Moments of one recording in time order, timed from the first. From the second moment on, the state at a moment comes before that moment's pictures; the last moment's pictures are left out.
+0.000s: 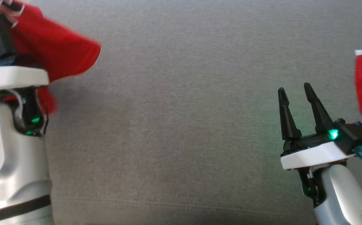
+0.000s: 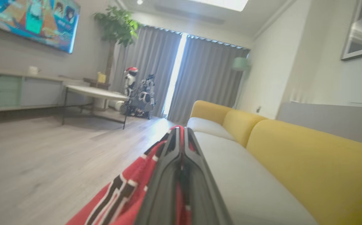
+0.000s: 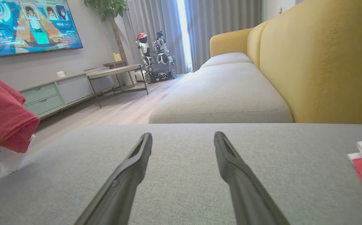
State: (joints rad) left arm -0.58 0.08 0.15 0.27 -0.32 -0.07 -0.25; right arm -0.18 -0.14 0.16 0.17 0.25 0.13 -0.23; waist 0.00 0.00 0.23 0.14
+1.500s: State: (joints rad) left arm -0.51 0.09 -0.60 0.28 -0.52 0.08 -0.25; right arm -0.23 -0.09 0.09 0.20 0.26 0.13 -0.25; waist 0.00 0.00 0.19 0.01
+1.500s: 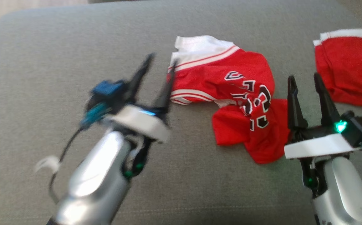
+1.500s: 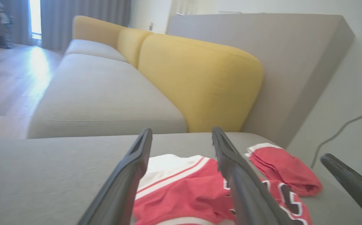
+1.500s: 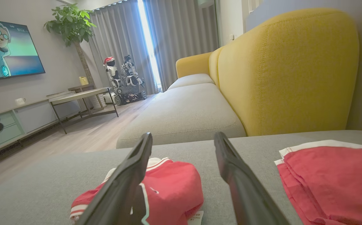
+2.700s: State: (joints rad) left arm -0.14 0.05 -0.31 0.16 -0.46 0.00 -0.25; right arm -0.19 -0.12 0.01 0.41 0.24 0.13 -0.17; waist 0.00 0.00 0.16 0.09
